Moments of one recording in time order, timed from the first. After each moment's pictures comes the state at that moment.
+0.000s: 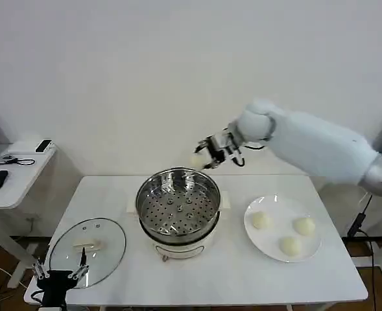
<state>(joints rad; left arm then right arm) 1.82 -1.40 -0.77 -2.18 0.14 0.10 -0.13 0.50 1.07 -1.11 1.27 0.10 0.03 -0.87</state>
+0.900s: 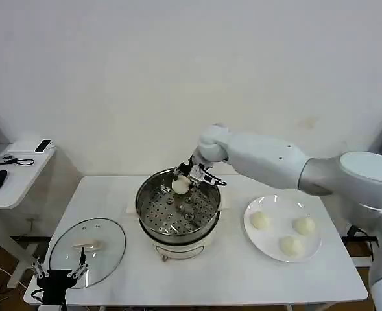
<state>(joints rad) 1.79 -1.39 -0.77 -2.15 0.13 0.10 -0.13 0.41 1.30 -1.23 1.06 -0.28 0.39 -0.78</state>
